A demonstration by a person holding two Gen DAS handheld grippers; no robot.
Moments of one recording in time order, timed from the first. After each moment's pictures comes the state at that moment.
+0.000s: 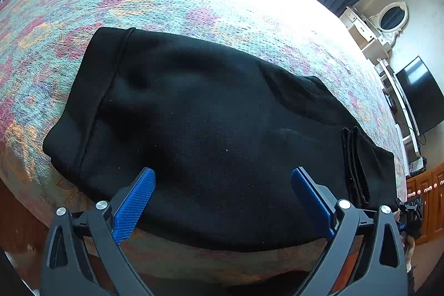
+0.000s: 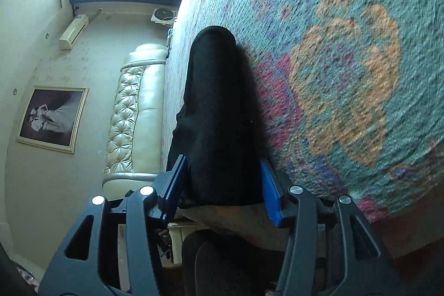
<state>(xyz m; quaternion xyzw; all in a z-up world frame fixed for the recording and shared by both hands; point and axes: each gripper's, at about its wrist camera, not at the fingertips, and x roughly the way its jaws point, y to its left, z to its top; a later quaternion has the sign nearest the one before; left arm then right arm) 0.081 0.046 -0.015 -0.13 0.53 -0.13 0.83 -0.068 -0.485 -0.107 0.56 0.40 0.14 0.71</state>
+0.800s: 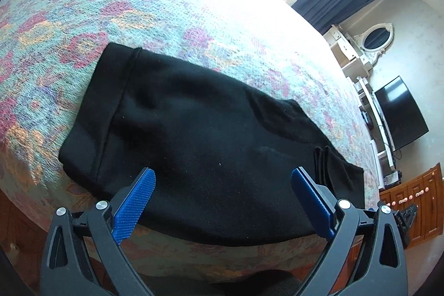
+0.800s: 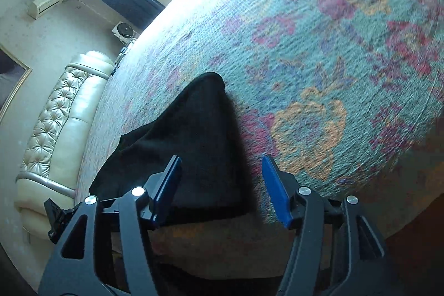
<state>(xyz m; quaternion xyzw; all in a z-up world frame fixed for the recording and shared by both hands) 0.080 0.090 0.016 -0.21 0.49 -0.17 0.83 -0.079 -0.438 -0.017 0.37 0.37 -0.05 0.85</state>
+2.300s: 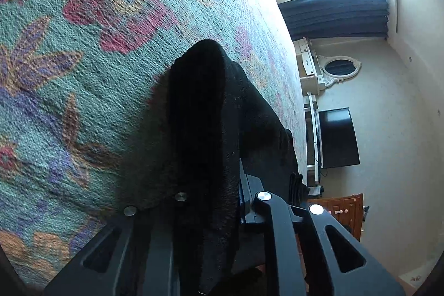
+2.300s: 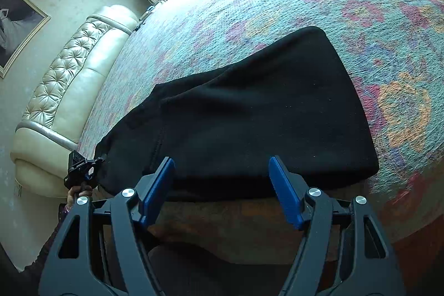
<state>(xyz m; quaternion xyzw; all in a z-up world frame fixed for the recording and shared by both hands) 0.159 0.172 -0.072 -0.40 0.53 -0.28 0.70 -0.039 -0.349 -0.010 0.31 0.44 0.03 0.84</state>
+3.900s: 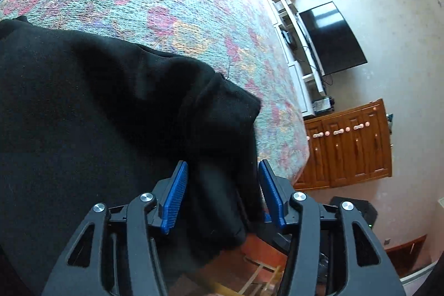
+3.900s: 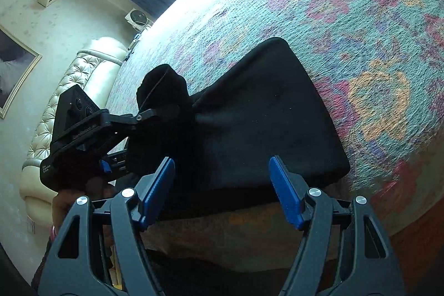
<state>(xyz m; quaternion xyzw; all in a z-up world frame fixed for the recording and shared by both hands) 0.101 -0.243 -0.012 -0.21 0.59 -0.43 0.65 -0.057 -0.380 -0.025 0.39 0.40 0.00 0.83</state>
